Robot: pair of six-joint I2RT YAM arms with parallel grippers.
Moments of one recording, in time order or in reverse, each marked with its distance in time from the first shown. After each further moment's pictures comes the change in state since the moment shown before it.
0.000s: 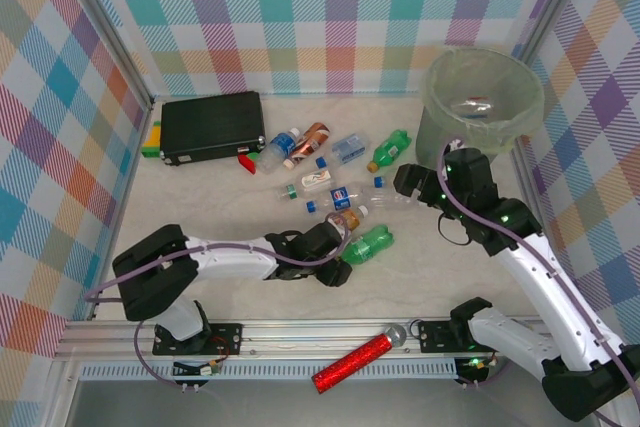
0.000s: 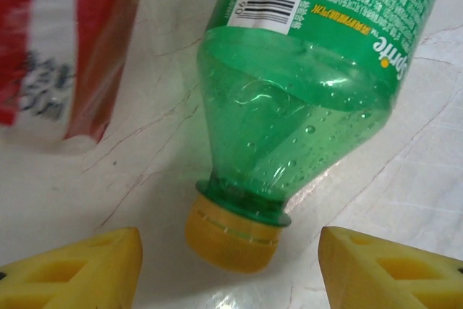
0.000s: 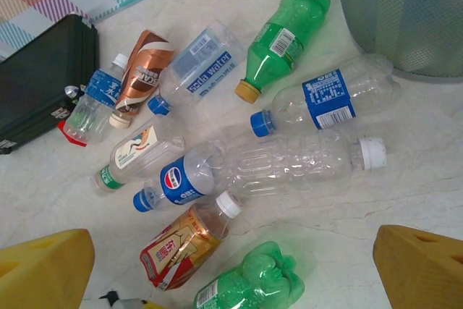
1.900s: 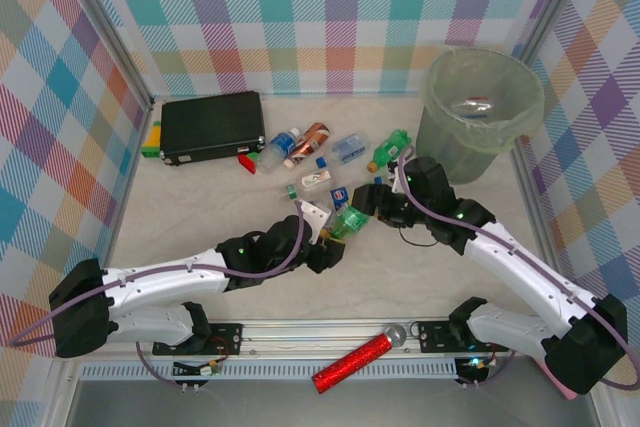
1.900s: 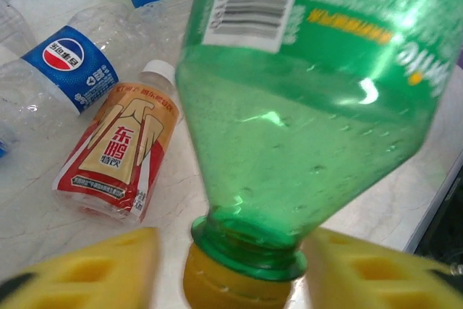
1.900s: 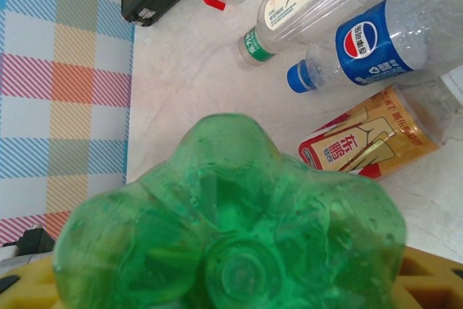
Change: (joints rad) left arm -0.025 -0.426 -0.071 0.041 -0.127 -0.037; right arm 0.163 0.135 -0.155 0.326 -0.419 0.249
